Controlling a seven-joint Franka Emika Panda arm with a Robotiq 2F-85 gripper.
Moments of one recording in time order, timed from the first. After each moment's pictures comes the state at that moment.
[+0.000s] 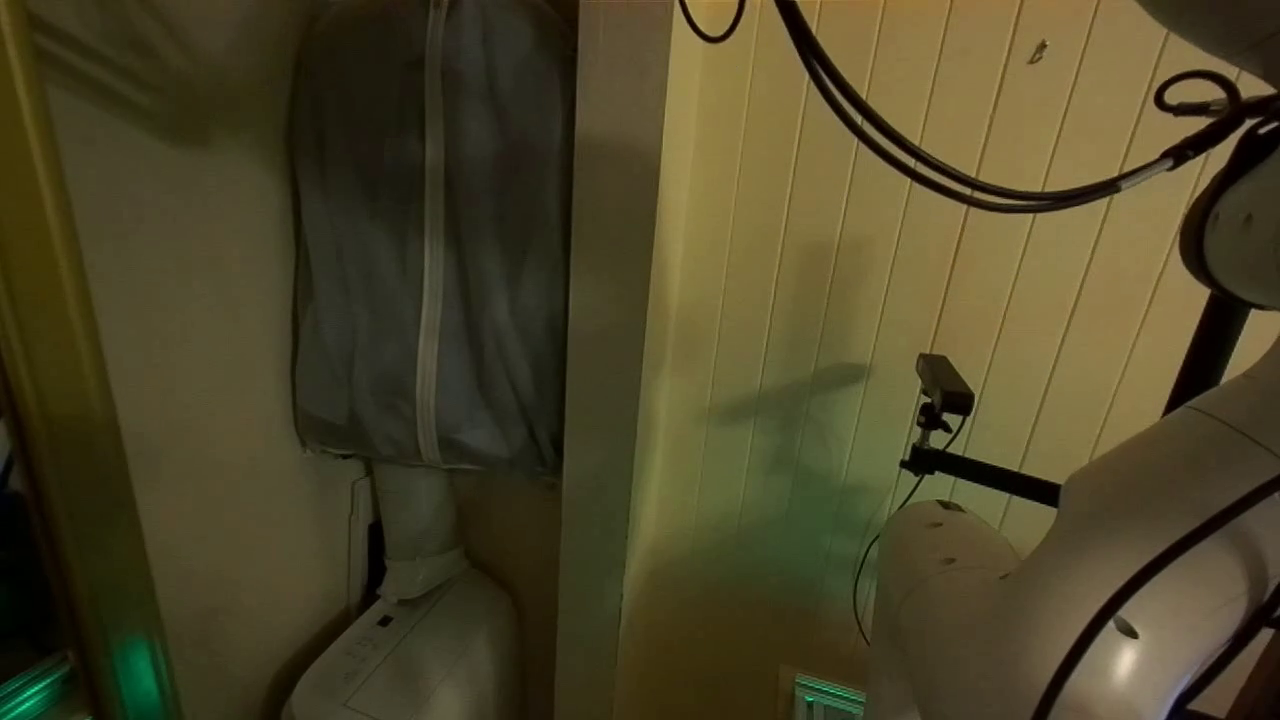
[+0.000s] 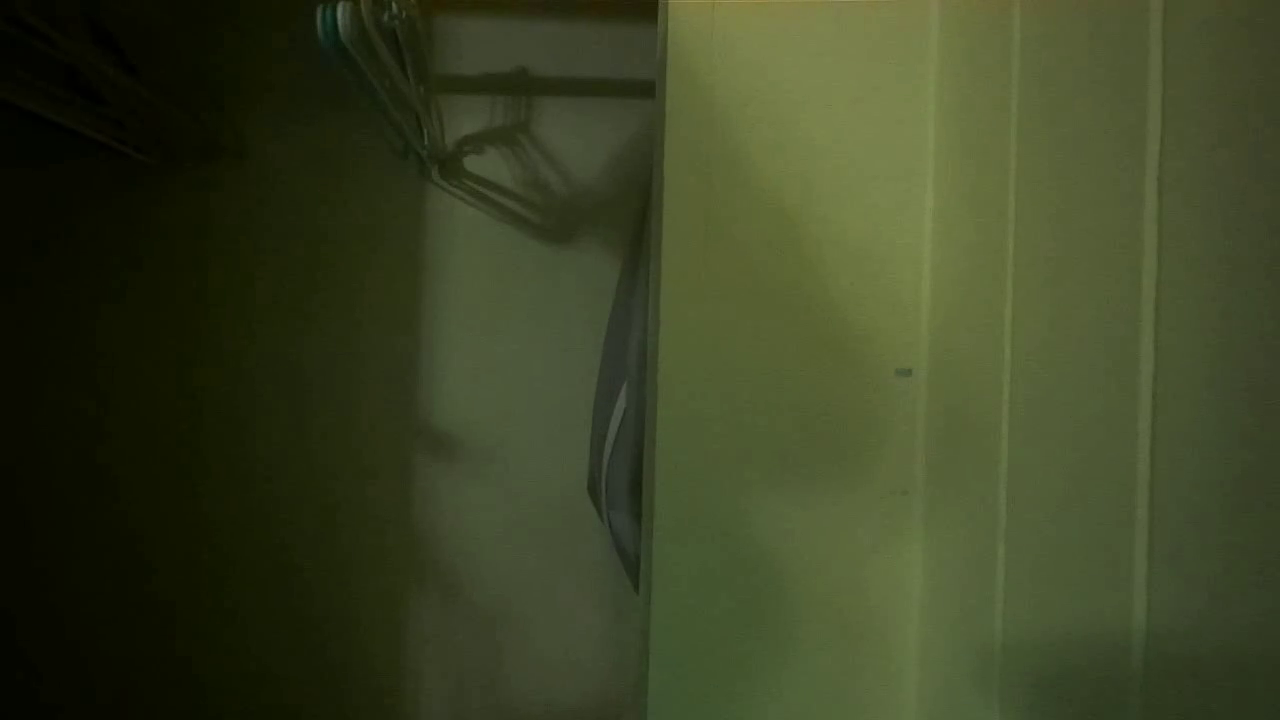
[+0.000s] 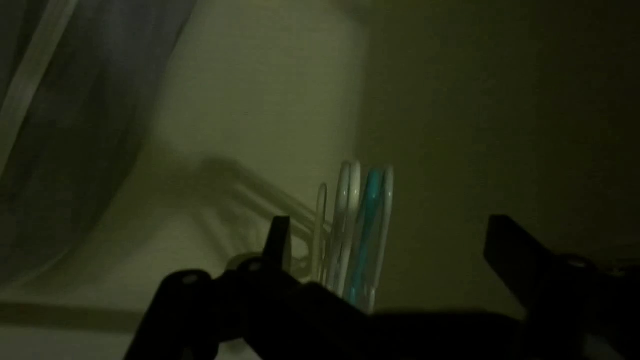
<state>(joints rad) 0.07 -0.68 -0.04 -1.79 -0.02 2.13 -0.15</state>
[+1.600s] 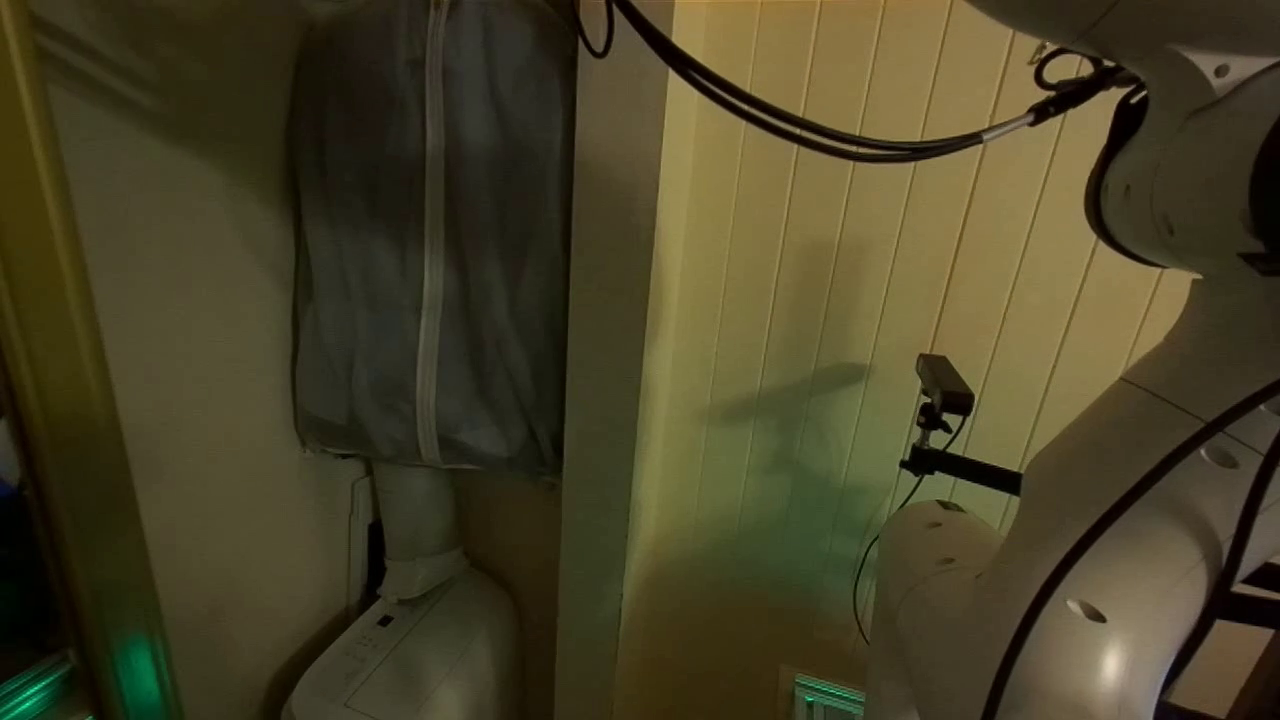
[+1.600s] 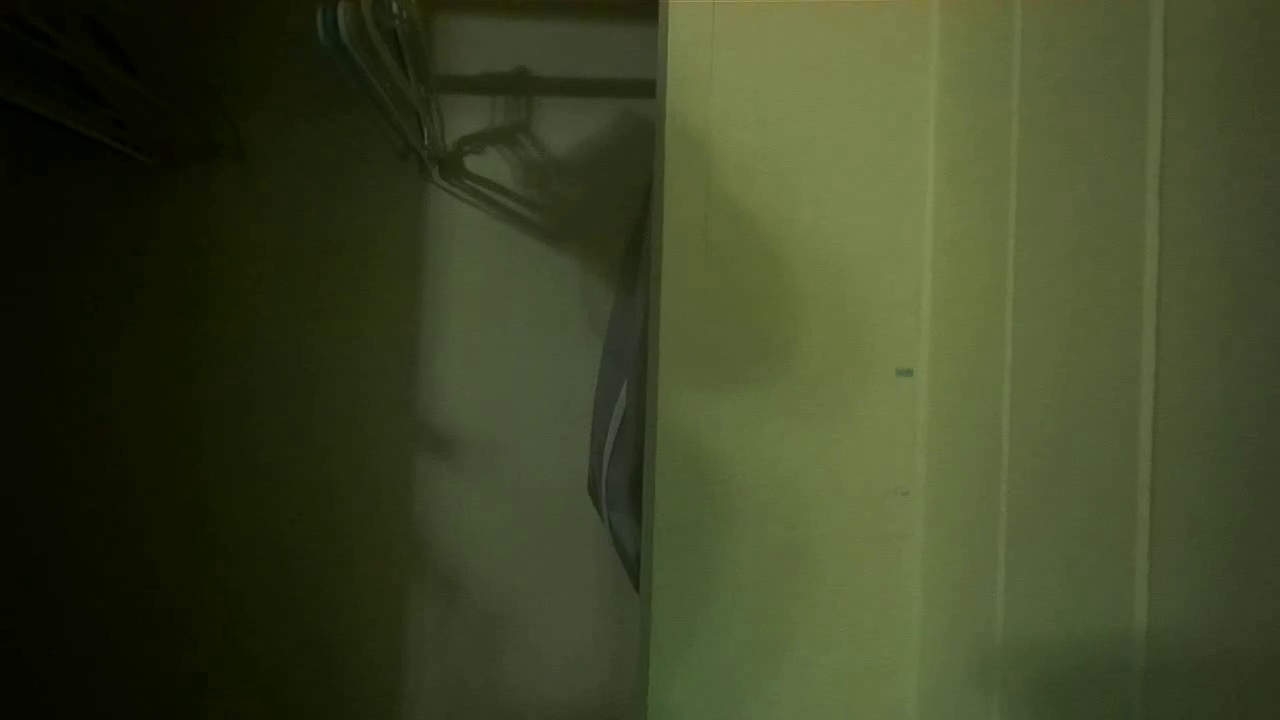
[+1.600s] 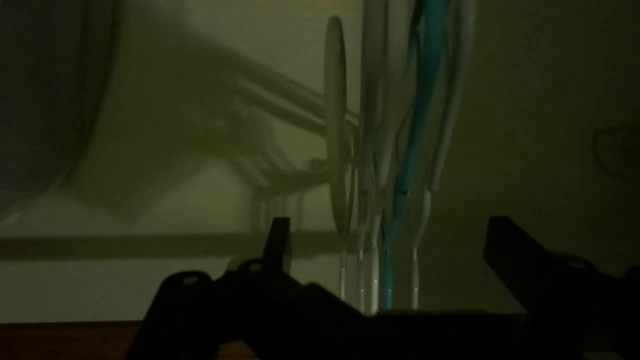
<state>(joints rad) 0.06 -0.47 -0.04 -1.75 -0.02 2.57 -0.02</state>
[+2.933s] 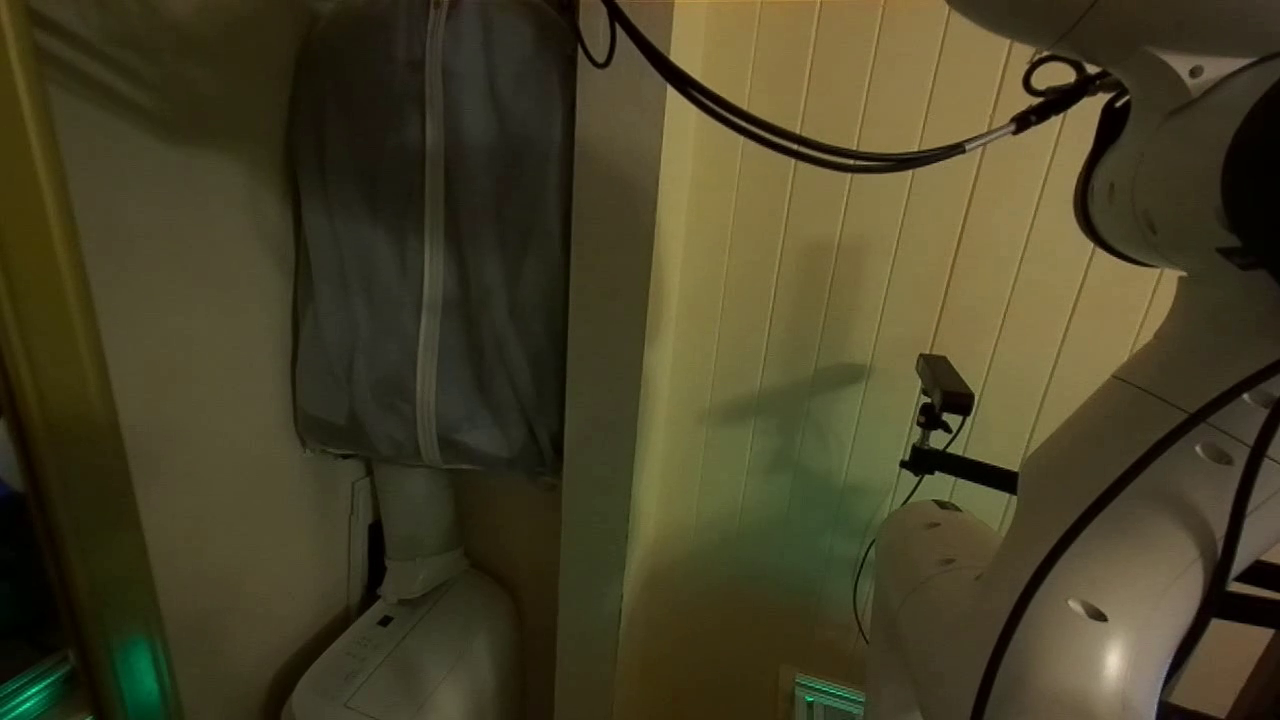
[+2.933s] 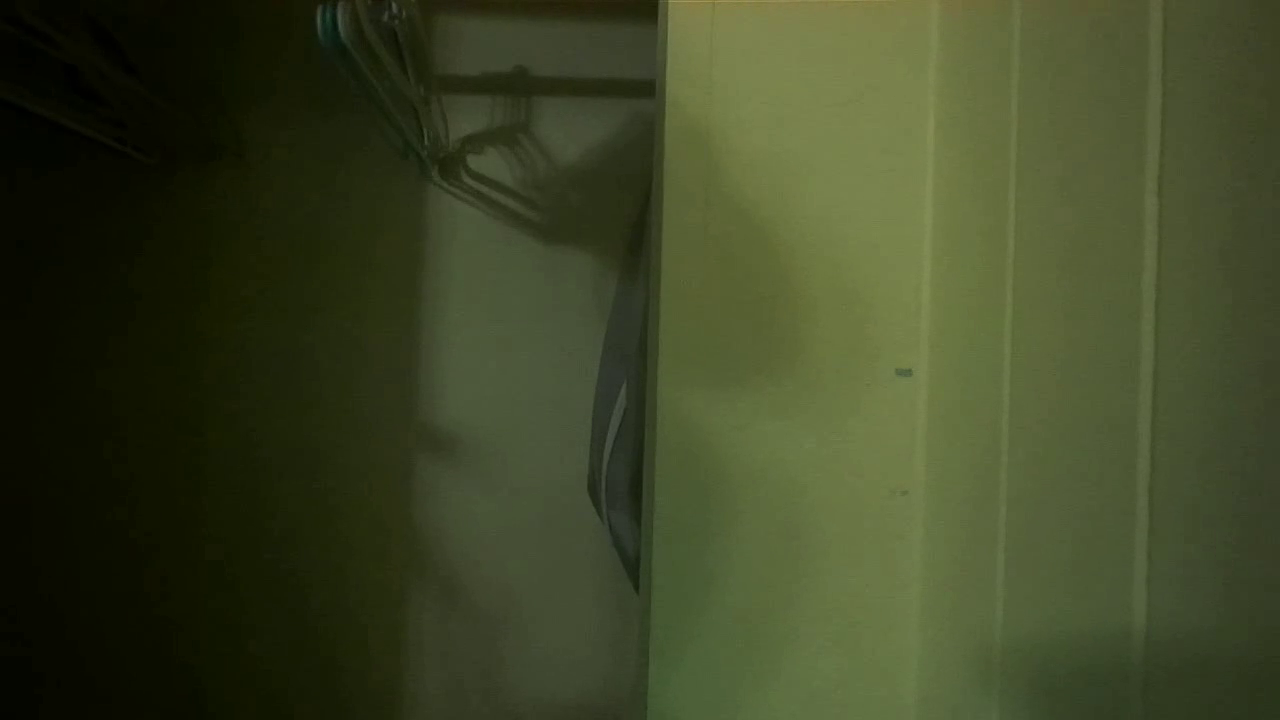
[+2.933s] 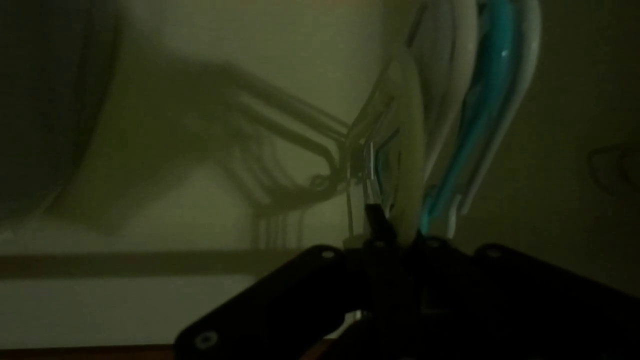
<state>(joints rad) 0.09 -0.46 -0.09 -1.73 0.06 2.52 -0.13</state>
